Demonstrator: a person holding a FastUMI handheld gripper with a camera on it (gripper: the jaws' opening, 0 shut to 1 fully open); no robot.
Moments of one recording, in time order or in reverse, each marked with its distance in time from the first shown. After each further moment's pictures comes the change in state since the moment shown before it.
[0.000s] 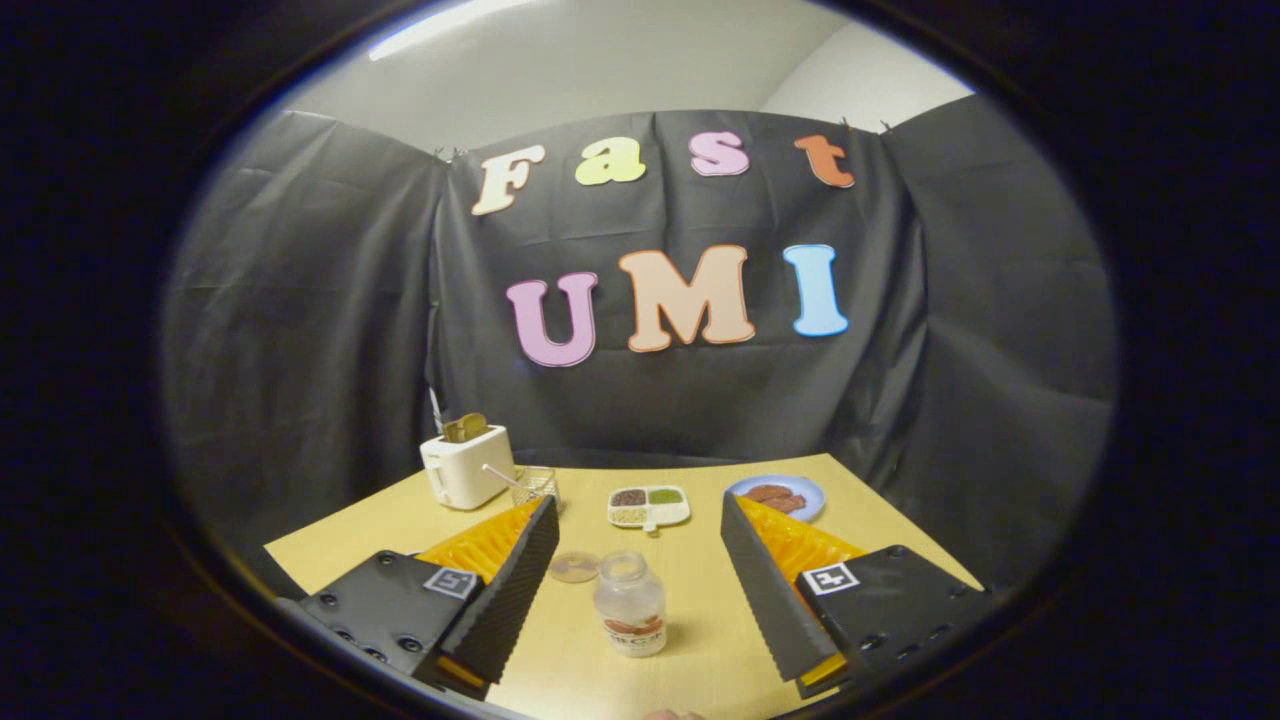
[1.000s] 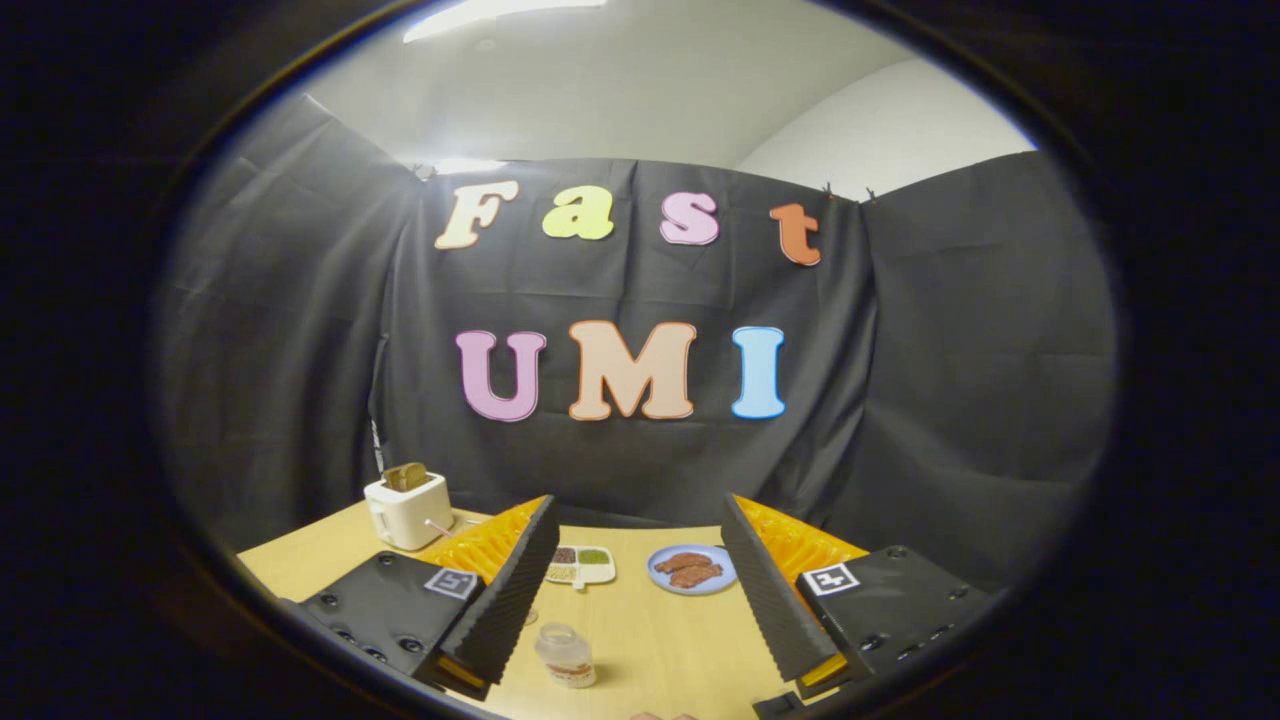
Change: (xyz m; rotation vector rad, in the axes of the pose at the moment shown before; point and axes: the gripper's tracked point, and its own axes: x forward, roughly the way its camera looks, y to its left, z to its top) arm -0.027 -0.034 0.139 -0.104 -0.100 -0.187
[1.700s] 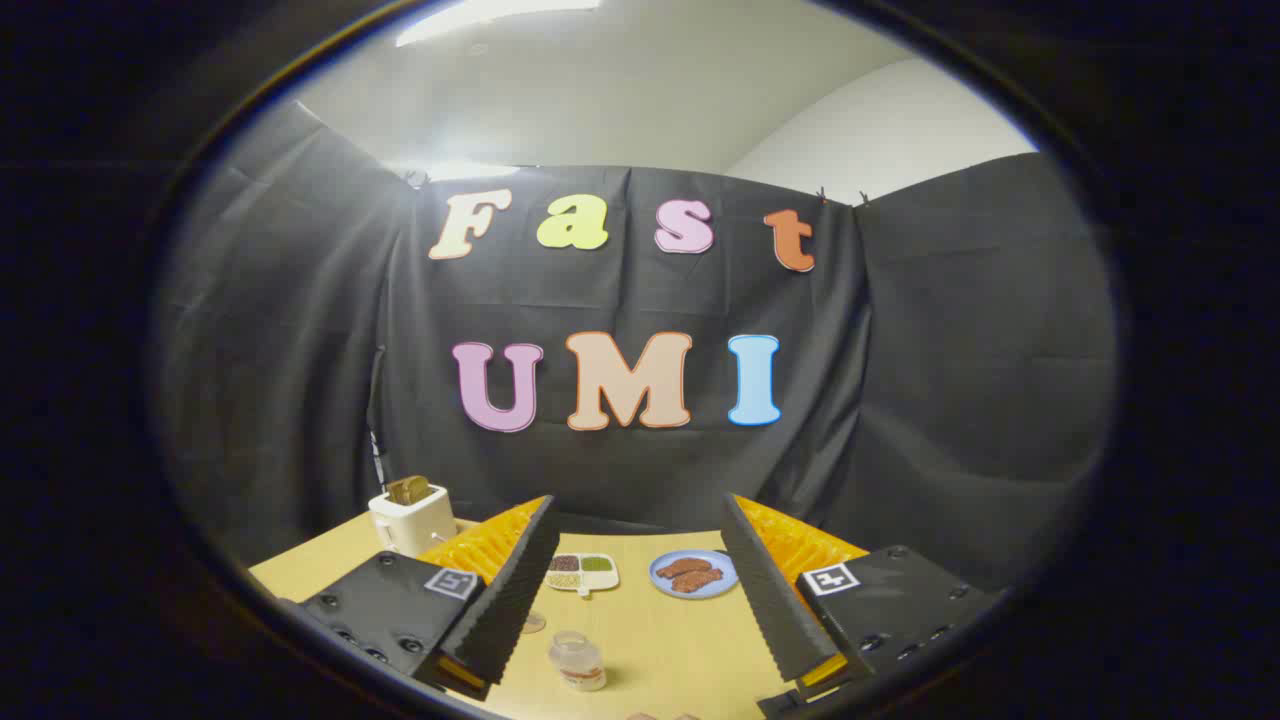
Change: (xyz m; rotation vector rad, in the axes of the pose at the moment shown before) arm -0.003 0.002 0.033 0.009 -0.019 -0.025
